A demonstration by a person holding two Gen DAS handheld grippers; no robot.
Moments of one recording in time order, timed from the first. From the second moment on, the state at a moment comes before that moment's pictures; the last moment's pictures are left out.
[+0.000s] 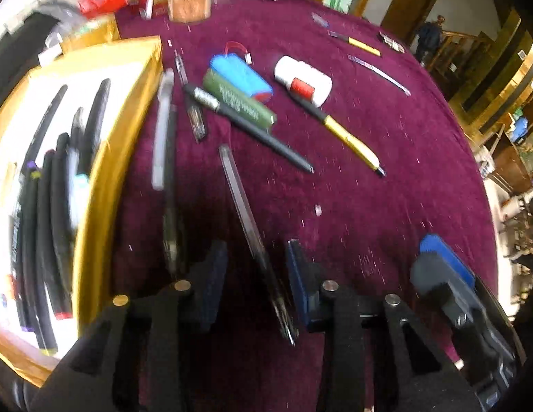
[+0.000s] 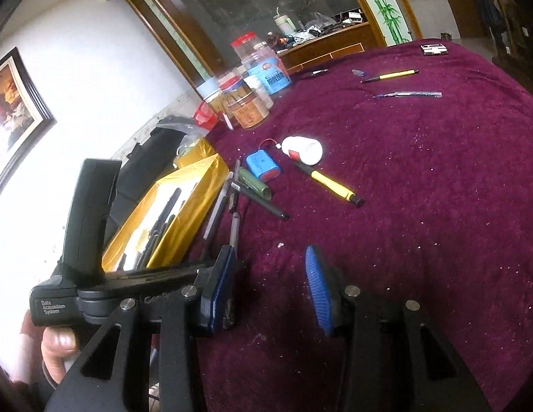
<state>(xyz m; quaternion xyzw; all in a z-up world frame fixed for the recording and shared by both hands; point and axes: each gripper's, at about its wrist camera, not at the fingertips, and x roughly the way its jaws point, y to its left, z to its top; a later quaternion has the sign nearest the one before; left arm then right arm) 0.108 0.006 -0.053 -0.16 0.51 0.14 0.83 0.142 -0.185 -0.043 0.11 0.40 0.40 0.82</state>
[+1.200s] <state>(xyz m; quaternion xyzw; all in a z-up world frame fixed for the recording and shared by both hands) 0.023 0.079 -0.006 -0.33 0.40 0.05 0.85 0.240 -0.090 -0.069 -0.09 0.46 0.33 0.82</state>
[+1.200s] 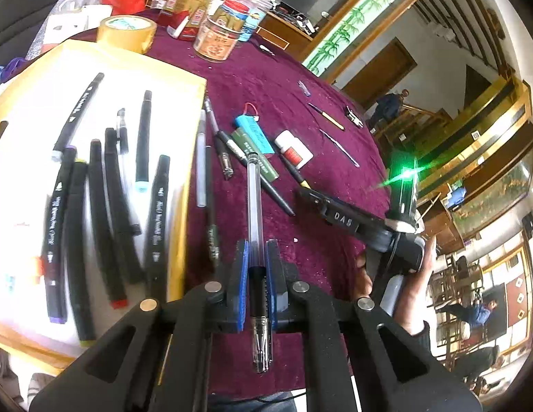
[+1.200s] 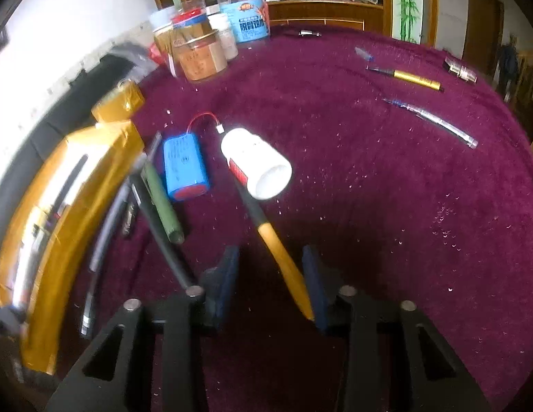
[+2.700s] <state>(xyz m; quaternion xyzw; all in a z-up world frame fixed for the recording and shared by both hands) -0.028 0.204 0.018 -0.29 0.38 0.20 0.86 0.084 0.012 -0.015 0.01 0.40 0.50 0.77</state>
